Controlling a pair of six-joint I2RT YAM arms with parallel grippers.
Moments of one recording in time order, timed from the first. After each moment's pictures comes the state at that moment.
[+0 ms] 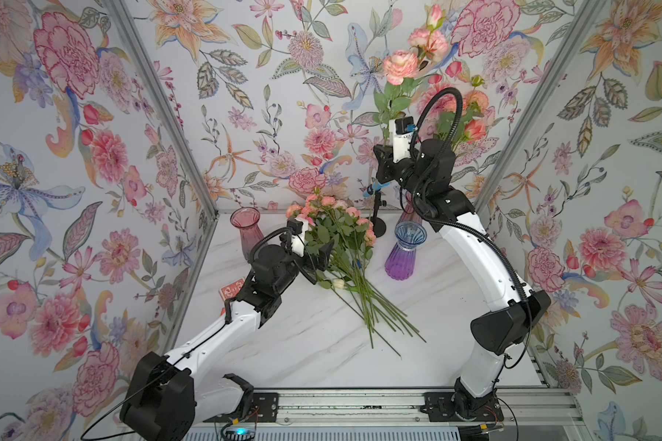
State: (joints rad) left arm -0.50 1.21 0.78 0.40 0.09 -0.10; right arm 0.46 1.83 2.15 -0.24 -0.07 -0.01
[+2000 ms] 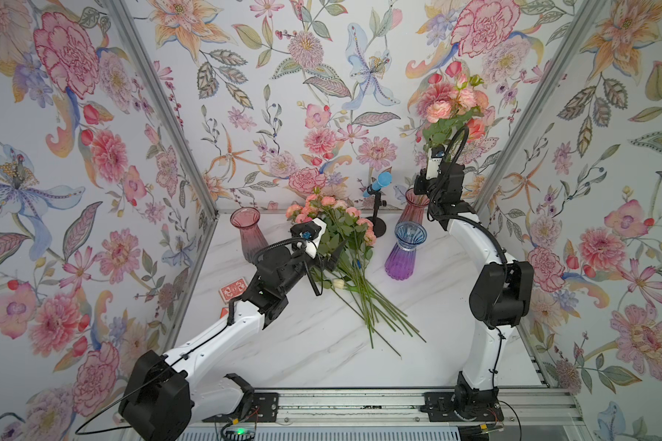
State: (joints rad) left arm -0.60 1.23 0.84 0.47 0.08 0.15; right arm 0.15 2.02 1.85 0.02 0.05 -0.01
